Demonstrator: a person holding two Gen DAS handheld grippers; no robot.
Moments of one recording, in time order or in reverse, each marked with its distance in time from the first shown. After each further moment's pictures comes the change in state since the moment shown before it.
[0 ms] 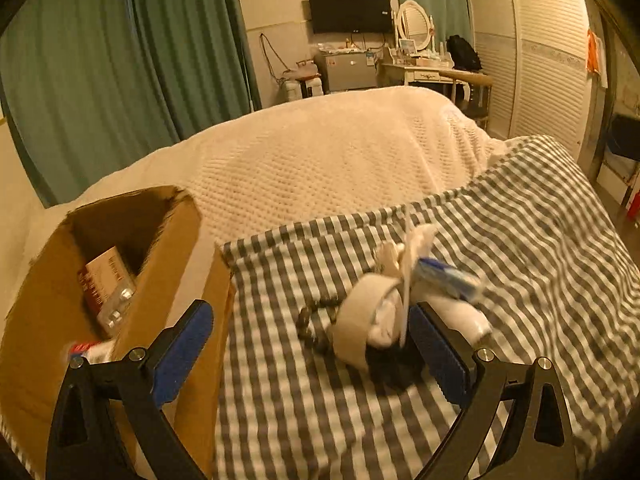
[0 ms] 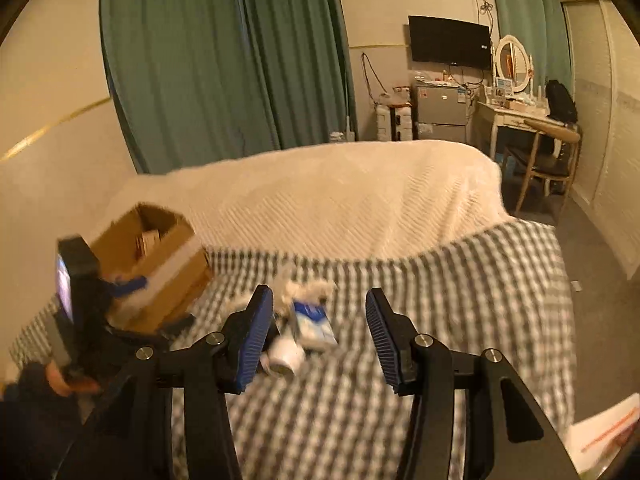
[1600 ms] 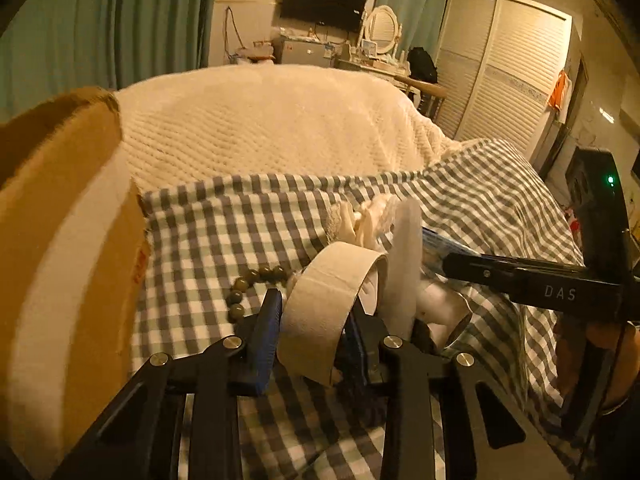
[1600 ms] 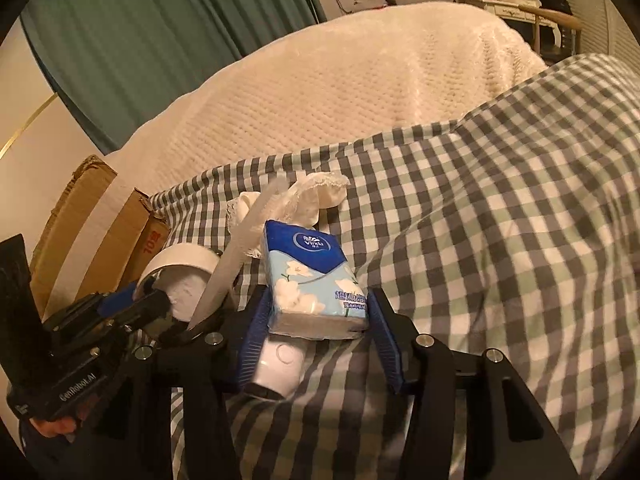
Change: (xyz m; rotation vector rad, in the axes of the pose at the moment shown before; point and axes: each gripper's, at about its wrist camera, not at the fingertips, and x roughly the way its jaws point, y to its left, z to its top) left arm 0.039 0.024 -0.038 -0.101 0.027 -0.306; right arm 0.150 -0.013 -0.083 0.183 0.248 -0.003
